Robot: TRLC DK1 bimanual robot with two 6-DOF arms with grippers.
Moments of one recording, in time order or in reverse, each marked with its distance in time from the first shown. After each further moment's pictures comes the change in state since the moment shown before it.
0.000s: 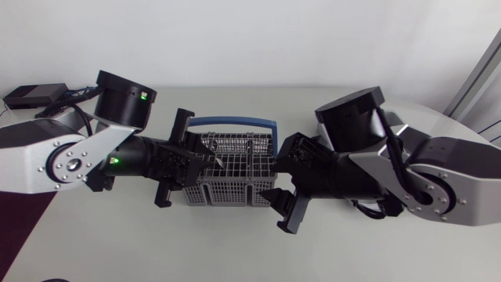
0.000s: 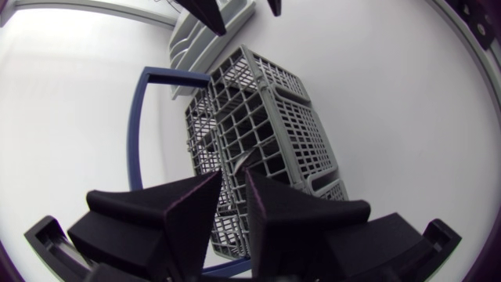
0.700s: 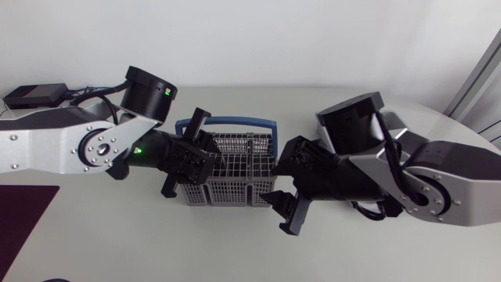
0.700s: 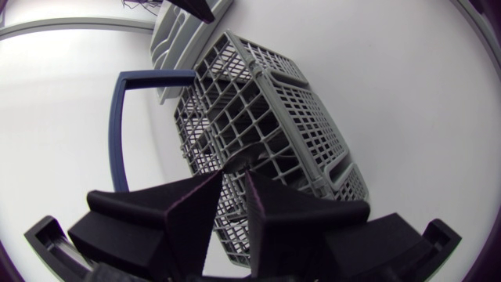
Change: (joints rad) left arm -0.020 0.113 0.092 -0.029 -0.052 0.129; right arm -0.021 0.011 -0.023 0.025 -0.040 -0.008
